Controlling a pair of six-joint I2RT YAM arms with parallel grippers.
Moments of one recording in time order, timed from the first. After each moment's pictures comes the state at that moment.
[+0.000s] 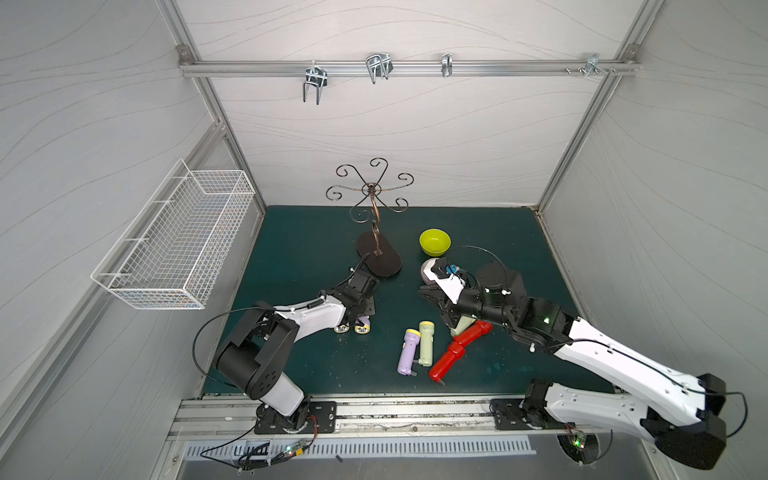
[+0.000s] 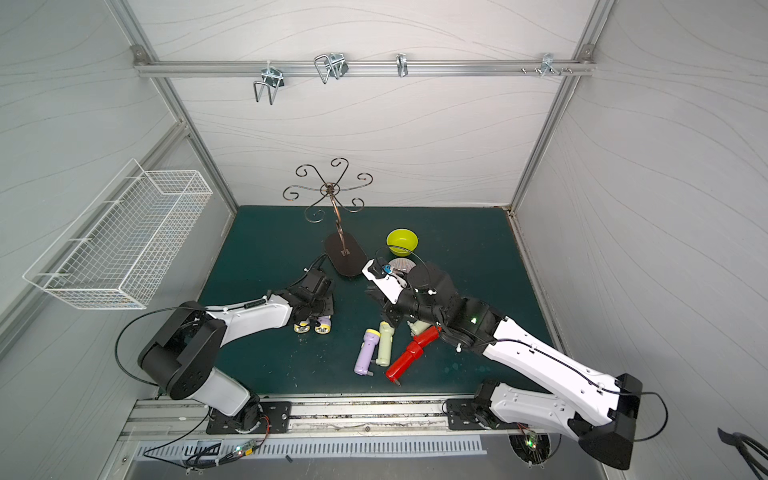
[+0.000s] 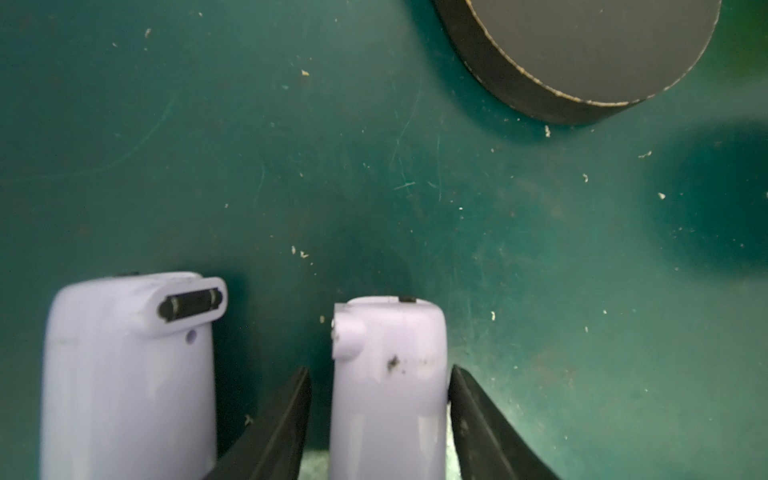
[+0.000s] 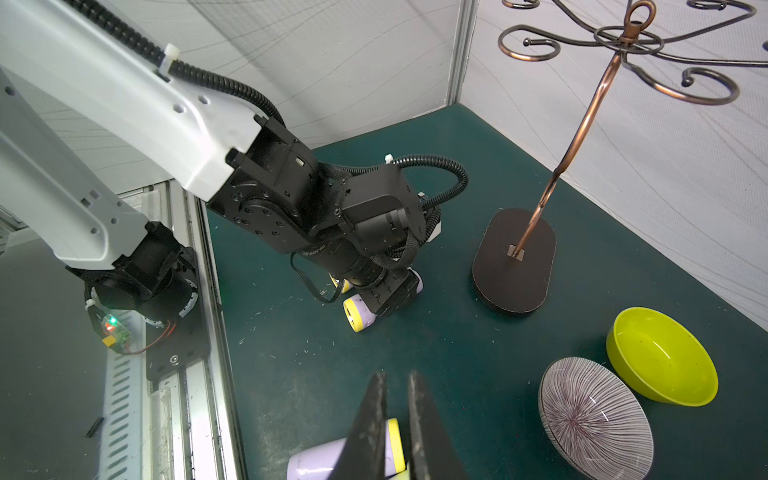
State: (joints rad) left arm -0.54 1.56 0.74 -0.25 -0.20 -0.62; right arm 1.01 1.01 1.02 -0.40 -0.10 -0.07
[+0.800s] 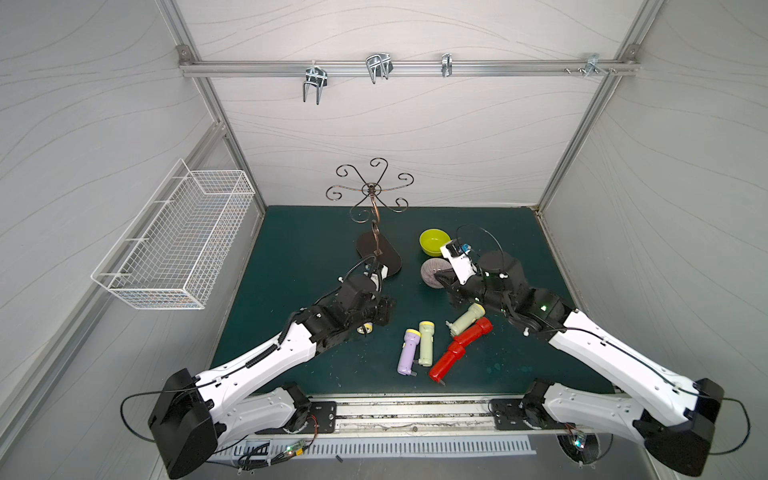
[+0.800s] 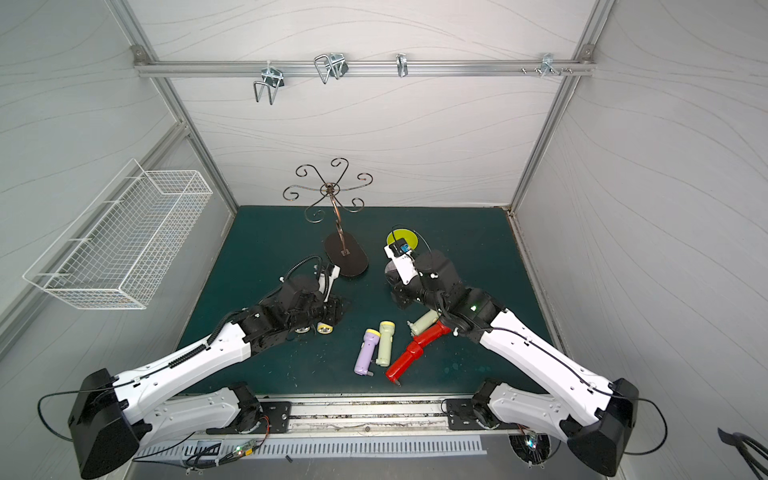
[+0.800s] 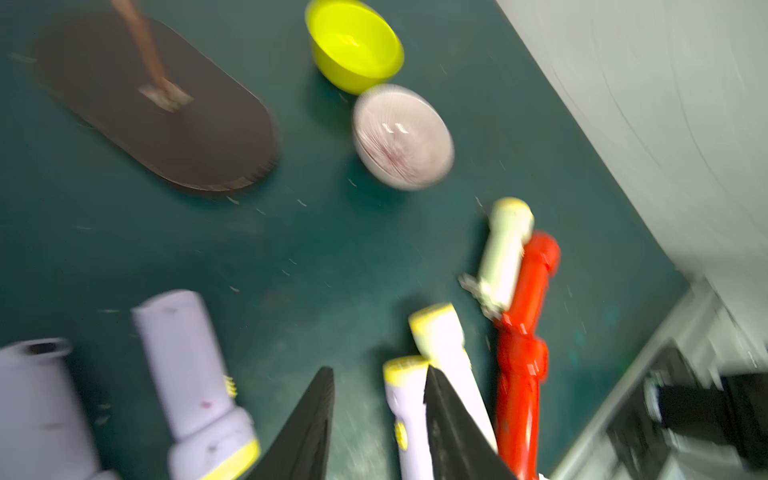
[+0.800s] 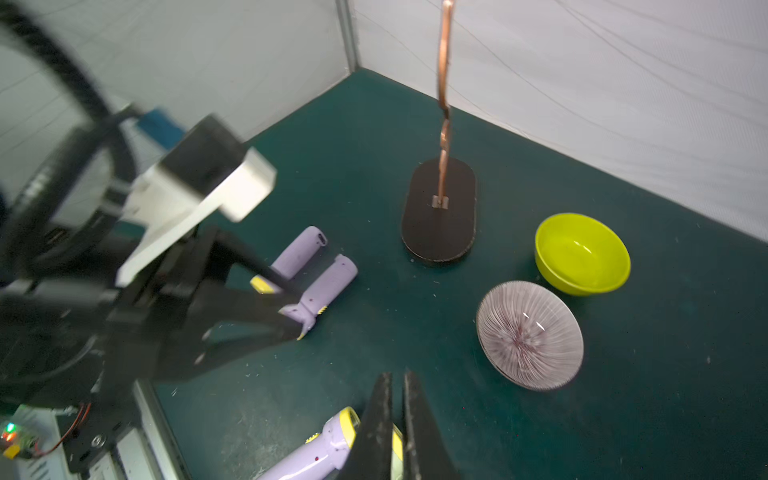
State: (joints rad) left arm -0.77 1.09 0.72 -0.30 0.05 -0.45; right arm 0.83 1.06 1.03 -0.46 -0.02 0.10
